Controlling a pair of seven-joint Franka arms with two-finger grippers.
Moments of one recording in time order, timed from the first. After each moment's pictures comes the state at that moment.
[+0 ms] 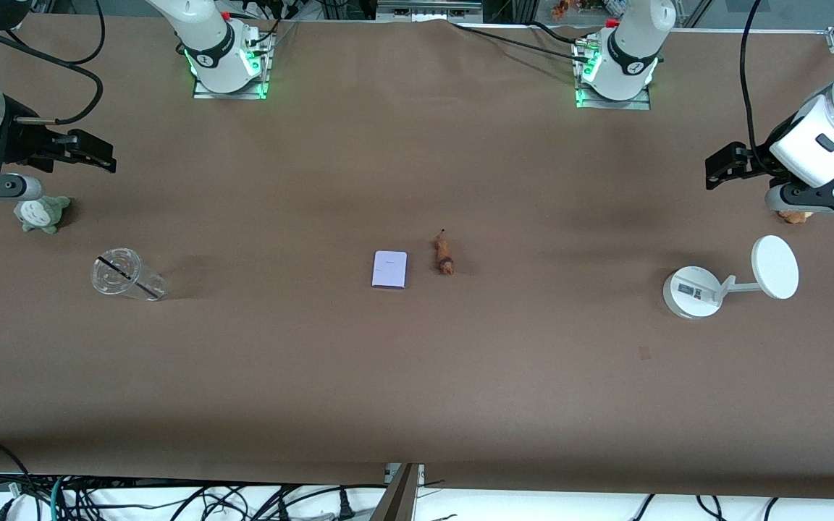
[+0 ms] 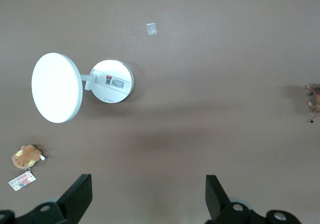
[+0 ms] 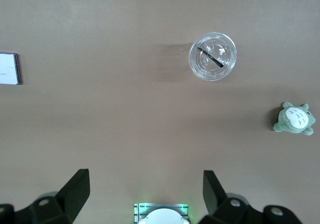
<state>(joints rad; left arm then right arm) 0.02 0.04 -0.11 -1.60 0.03 1.54 -0.04 0.06 0.07 0.01 -1.53 -0.01 1.43 0.06</state>
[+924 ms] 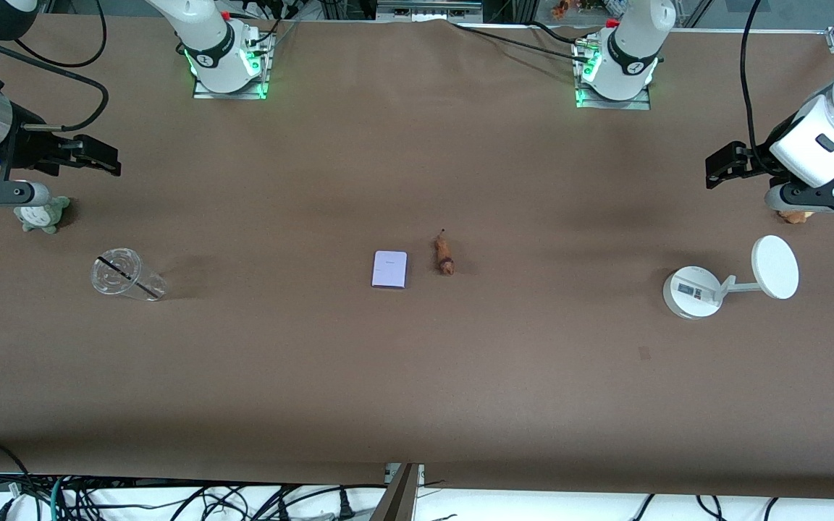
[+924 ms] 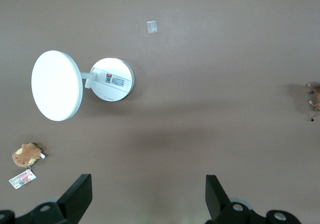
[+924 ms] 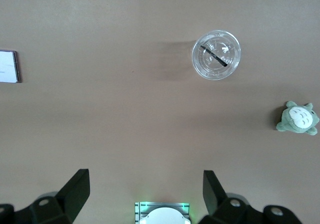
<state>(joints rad) 0.02 0.04 -0.11 -1.60 0.03 1.53 -0.03 0.06 0.09 0.01 -1.53 0.00 1.43 0.06</state>
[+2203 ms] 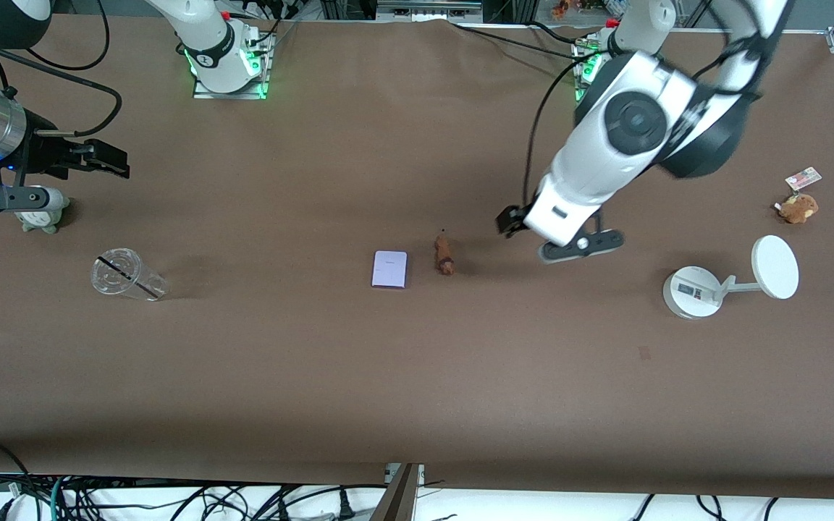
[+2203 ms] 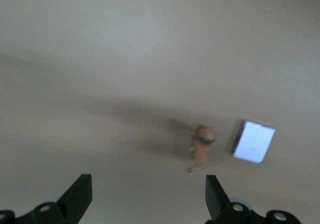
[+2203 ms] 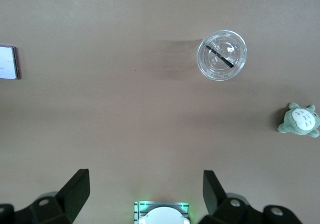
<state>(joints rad) -0.07 0.39 -0.50 -1.64 0.03 2.01 -0.84 0.08 0.10 0.01 -1.53 -0.01 1.43 0.06</state>
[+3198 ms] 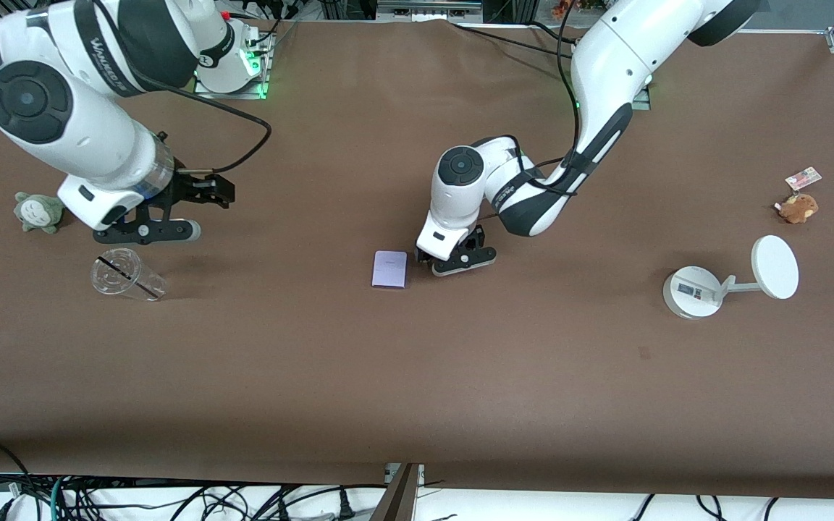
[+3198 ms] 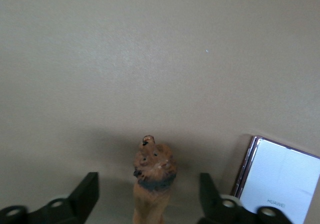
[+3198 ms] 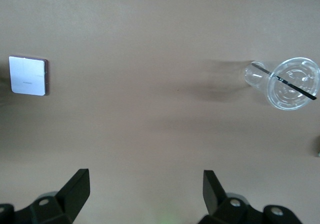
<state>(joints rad) -0.28 0.77 -0.50 -1.64 0.53 2.36 -1.31 0.30 0.23 0.02 -1.52 -0.02 1.58 0.25</state>
